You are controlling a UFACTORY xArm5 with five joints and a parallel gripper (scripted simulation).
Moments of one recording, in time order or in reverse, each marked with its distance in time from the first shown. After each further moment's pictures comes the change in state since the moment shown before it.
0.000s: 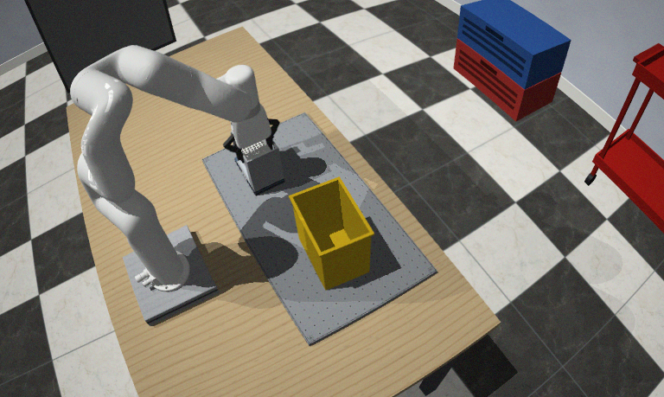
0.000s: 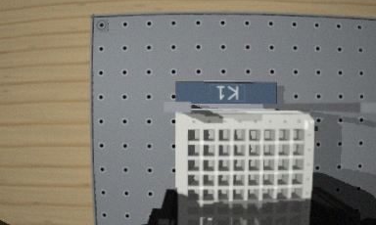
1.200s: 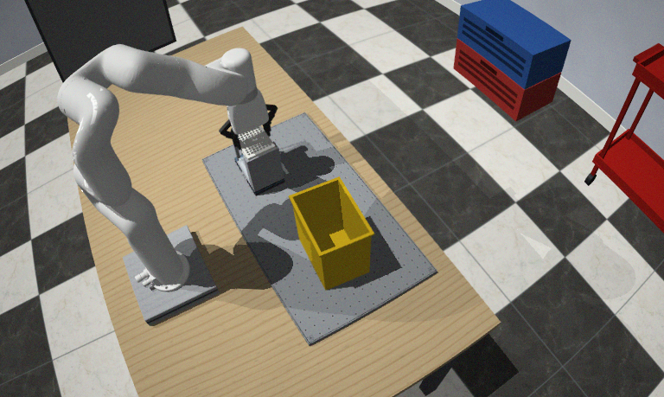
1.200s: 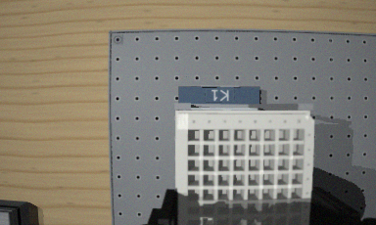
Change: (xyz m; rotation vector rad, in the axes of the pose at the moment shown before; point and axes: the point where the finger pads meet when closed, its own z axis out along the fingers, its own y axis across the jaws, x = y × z) arm 0.000 0.000 -0.053 0.000 0.000 0.000
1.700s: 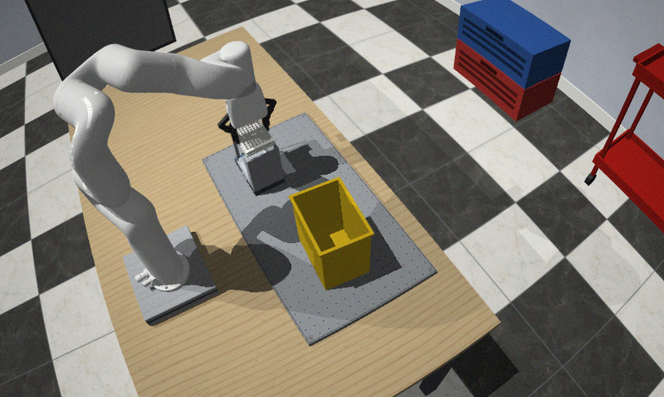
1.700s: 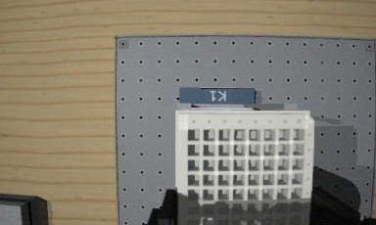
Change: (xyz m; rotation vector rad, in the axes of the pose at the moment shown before) arm 0.000 0.000 -0.022 0.000 0.000 0.000
